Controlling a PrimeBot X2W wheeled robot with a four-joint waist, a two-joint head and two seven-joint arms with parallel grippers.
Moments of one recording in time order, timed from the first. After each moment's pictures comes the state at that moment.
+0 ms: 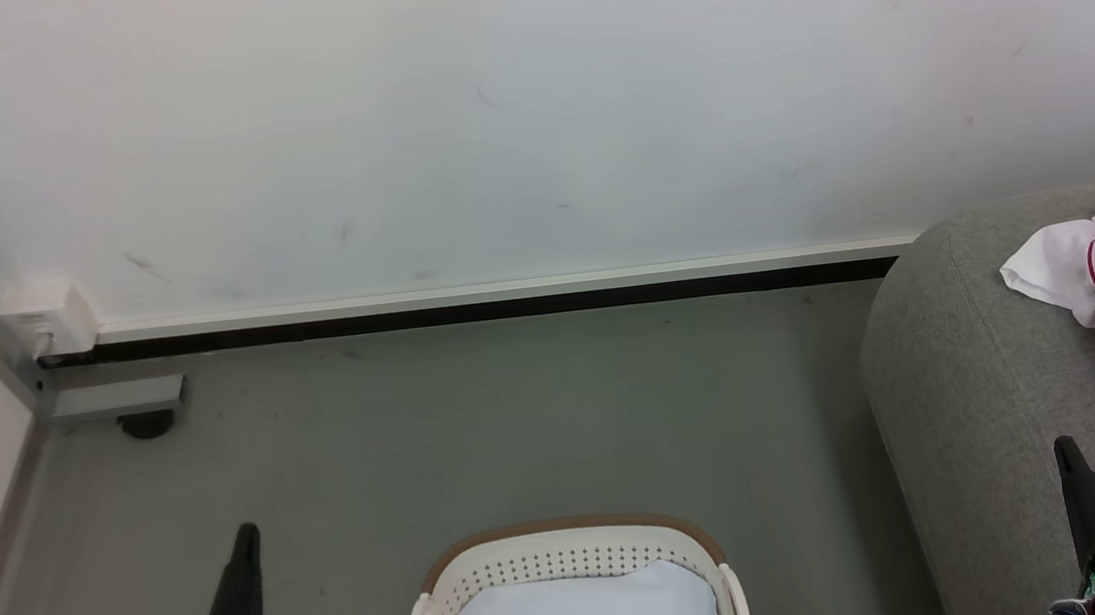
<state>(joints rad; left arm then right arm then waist) -0.09 0.05 0.10 0.24 -1.53 -0.12 0.10 -0.10 -0.05 -0.10 0.25 1.53 0.13 0.09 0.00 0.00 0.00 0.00</state>
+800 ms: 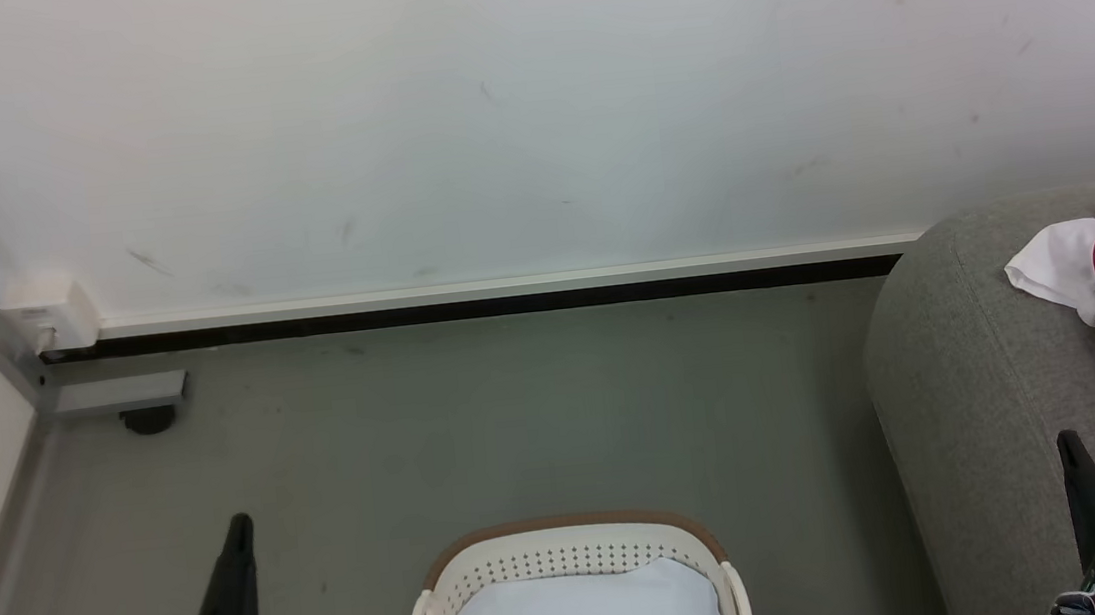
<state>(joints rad) -0.10 0.05 0.11 0.25 -1.61 -0.13 0.11 -0.10 -0.05 -0.11 0.25 1.61 0.13 0.11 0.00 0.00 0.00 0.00</state>
